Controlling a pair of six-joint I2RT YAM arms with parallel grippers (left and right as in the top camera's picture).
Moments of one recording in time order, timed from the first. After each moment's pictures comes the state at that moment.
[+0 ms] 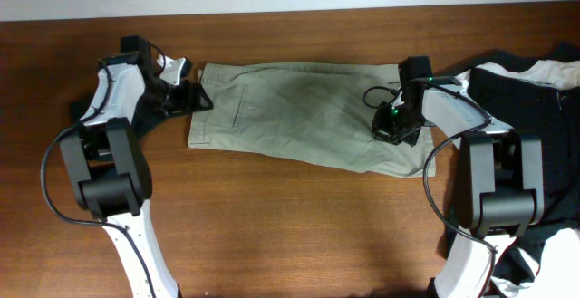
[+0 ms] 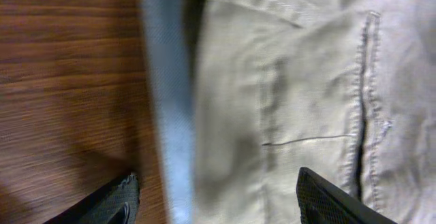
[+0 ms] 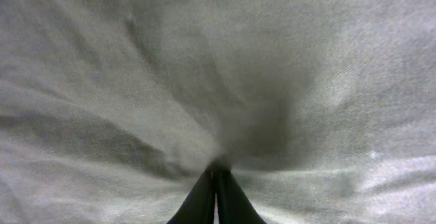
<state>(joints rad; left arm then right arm) 0.13 2.34 1.83 -0.96 0.51 0.16 0.03 2.04 1.35 -0.77 -0.26 0.47</state>
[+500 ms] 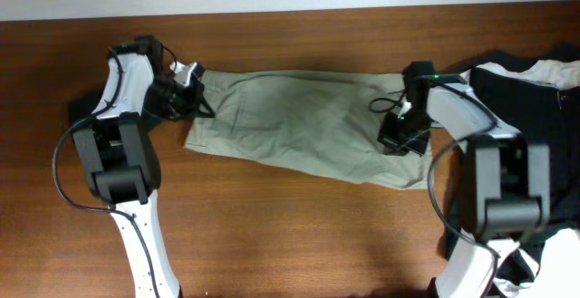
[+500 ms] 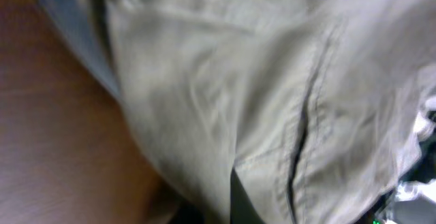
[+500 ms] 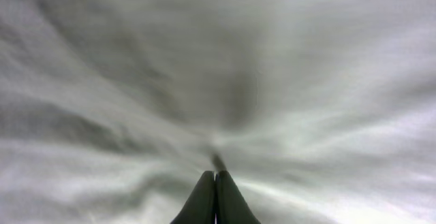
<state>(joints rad) 0.10 2.46 2.08 -1.31 0.56 0.14 0.00 1.99 1.36 -0.99 -0.24 0.47</state>
